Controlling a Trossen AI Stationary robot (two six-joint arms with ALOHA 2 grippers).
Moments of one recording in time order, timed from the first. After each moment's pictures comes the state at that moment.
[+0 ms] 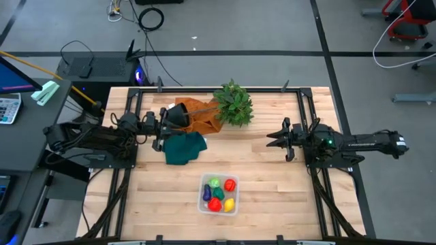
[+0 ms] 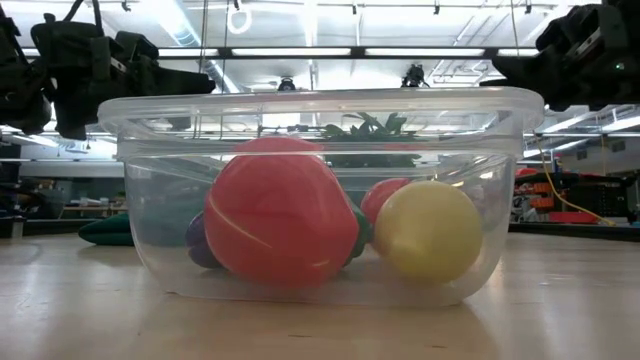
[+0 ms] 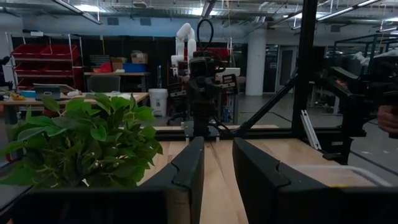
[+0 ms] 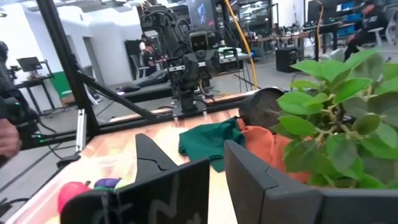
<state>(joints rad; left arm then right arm) 0.55 1.16 0.01 1.40 0.60 -0.14 -0.08 0.31 0.03 0.33 -0.01 0.17</state>
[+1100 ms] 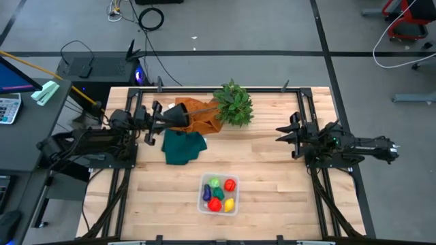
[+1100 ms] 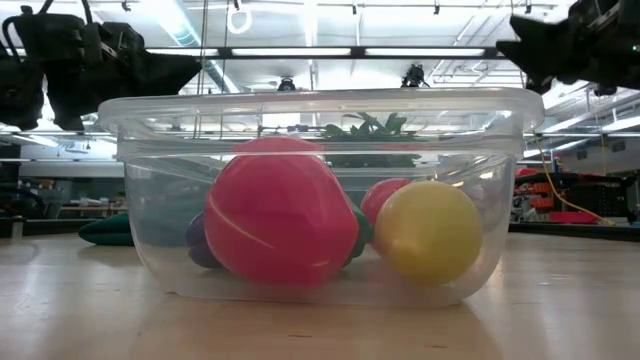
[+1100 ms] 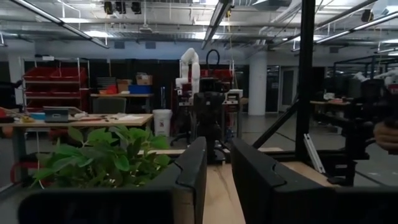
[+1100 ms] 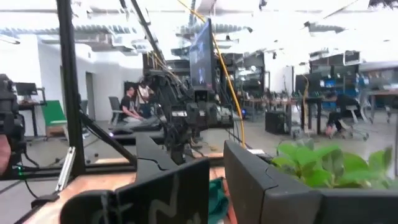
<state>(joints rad) 0.76 1.02 0.01 1.42 0.77 -0.28 -0.09 0.05 0.04 0.29 0.01 0.02</state>
